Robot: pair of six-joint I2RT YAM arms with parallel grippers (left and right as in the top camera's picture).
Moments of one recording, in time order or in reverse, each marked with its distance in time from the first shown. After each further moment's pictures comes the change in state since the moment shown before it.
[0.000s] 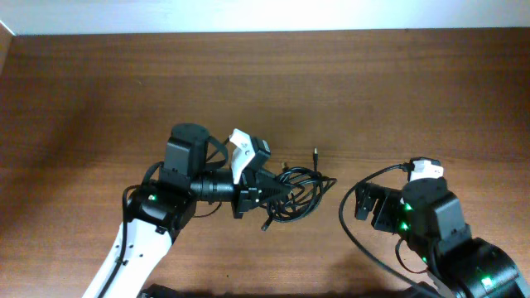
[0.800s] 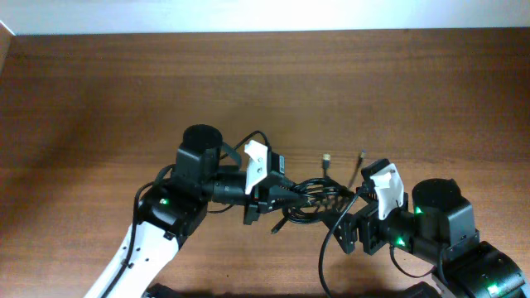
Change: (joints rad) left arm -0.109 0.000 -0.003 0.192 0.084 0.128; right arm -0.001 -0.027 0.004 0.115 -0.501 -0.446
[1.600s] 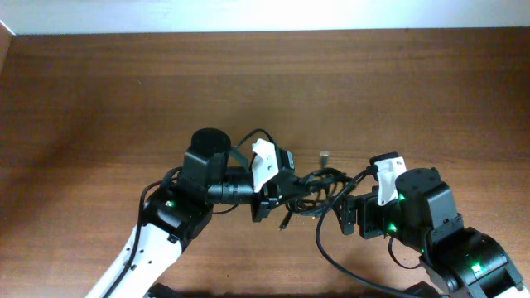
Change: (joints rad) left arm -0.045 0.000 0.000 0.002 -0.185 -0.042; right arm 0.001 0.084 0.000 -0.055 0.225 0.140
